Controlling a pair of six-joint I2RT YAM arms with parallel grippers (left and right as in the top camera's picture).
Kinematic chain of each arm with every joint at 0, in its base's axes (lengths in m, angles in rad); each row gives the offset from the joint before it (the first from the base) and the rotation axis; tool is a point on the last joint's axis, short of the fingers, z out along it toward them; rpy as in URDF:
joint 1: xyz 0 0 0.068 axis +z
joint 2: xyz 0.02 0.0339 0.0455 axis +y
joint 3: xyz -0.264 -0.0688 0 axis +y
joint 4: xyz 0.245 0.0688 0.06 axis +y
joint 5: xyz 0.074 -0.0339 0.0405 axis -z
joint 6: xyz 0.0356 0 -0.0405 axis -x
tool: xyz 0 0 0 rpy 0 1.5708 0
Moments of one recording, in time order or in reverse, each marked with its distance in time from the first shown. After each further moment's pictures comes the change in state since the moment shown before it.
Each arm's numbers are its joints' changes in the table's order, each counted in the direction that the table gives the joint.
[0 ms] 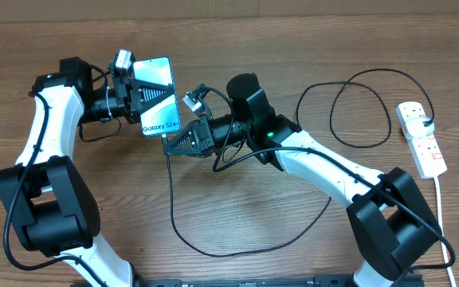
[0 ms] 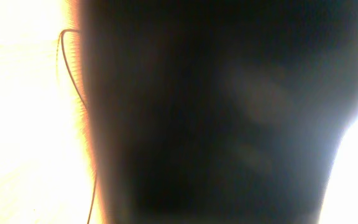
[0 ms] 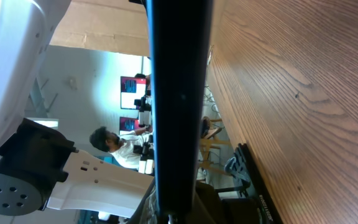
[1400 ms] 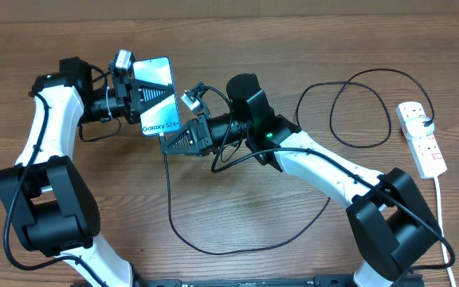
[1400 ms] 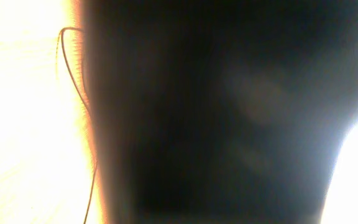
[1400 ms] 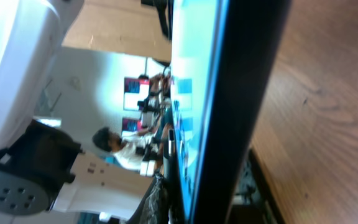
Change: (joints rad) left arm 0.000 0.000 0.000 0.002 0.000 0.014; right arm 0.005 0.000 0.000 -0.057 0.018 -0.037
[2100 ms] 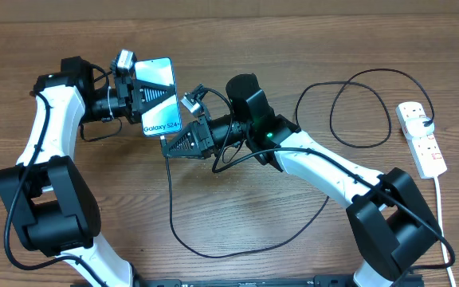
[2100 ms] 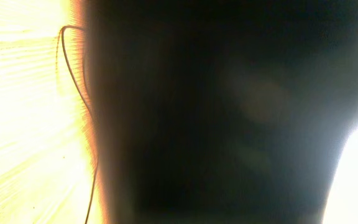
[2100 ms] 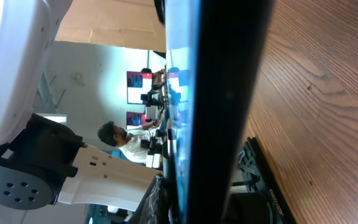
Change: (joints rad) left arm -0.006 0.000 0.000 -0.010 -0.006 0.001; right arm 0.000 0.000 0.000 0.035 -0.051 -0.003
